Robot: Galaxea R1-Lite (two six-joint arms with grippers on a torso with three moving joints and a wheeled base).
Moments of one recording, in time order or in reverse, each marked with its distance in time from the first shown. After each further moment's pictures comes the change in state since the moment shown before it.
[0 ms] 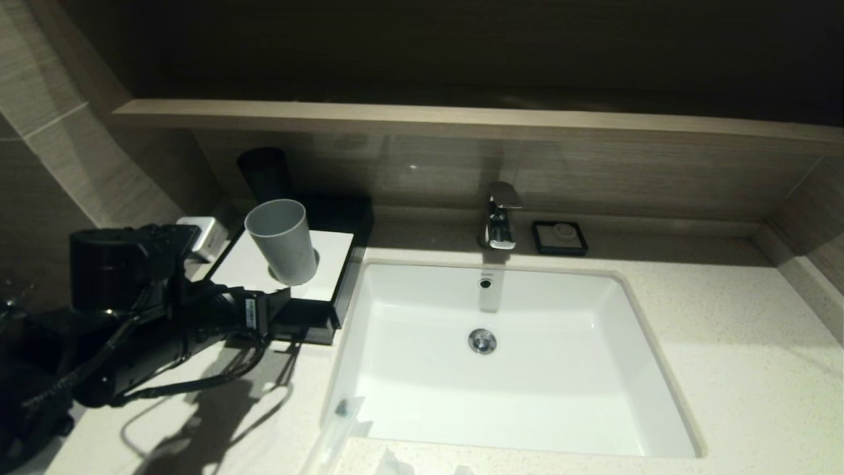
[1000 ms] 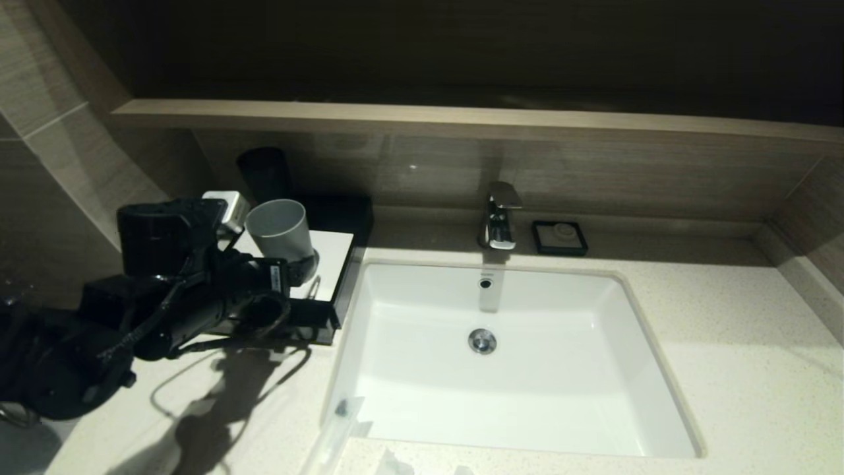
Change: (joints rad) left arm -0.001 0.138 -0.136 -0.093 0.038 0.014; right arm 0.000 0.000 0.000 0.000 0.000 0.000
